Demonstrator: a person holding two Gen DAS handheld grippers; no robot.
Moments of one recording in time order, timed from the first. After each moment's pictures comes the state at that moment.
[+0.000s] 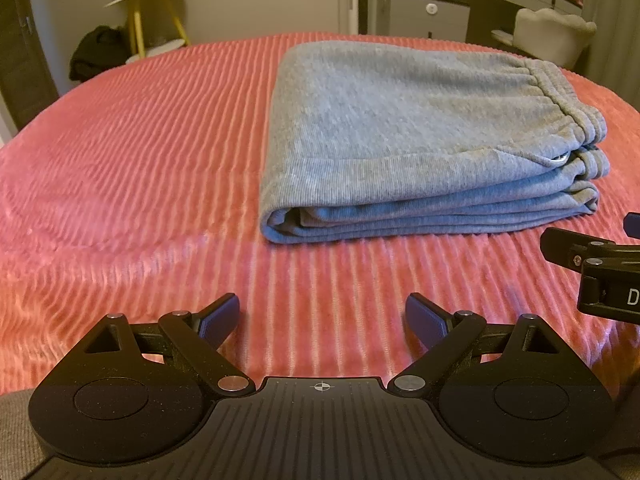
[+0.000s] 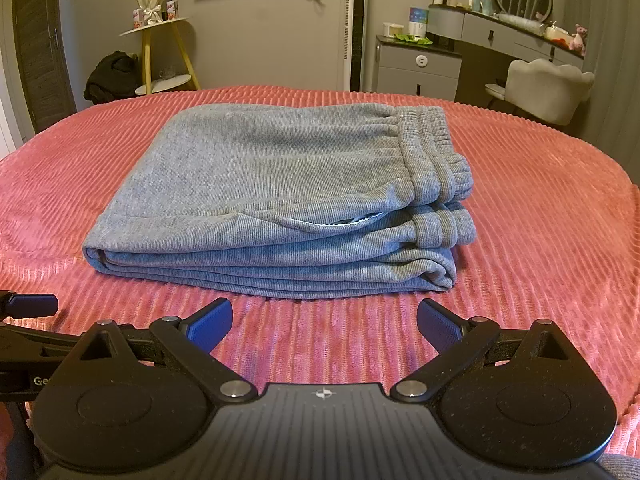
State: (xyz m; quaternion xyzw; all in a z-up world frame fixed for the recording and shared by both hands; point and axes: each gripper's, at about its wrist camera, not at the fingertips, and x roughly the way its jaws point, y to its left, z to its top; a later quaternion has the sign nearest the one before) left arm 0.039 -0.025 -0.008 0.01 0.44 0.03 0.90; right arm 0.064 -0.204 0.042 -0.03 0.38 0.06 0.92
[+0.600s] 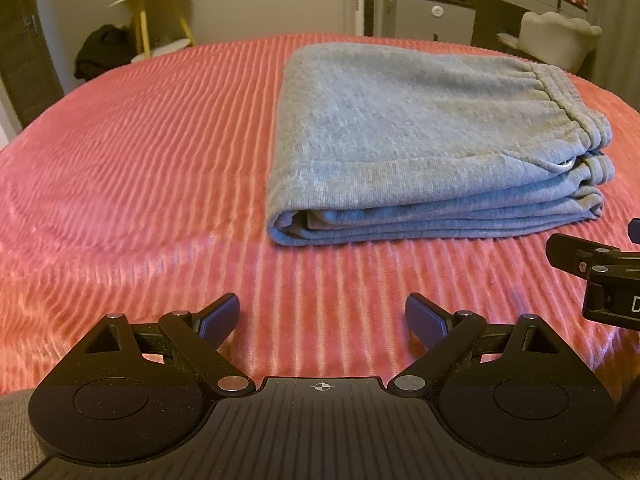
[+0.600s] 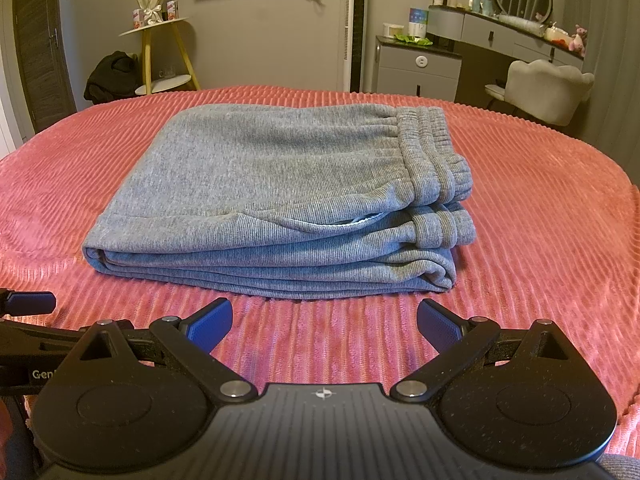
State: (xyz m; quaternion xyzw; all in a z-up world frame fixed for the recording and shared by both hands) left arm 0.040 -0.023 -0.007 0.00 0.44 0.04 0.90; right arm 0.064 -0.204 0.042 -0.03 0.37 0.06 0.92
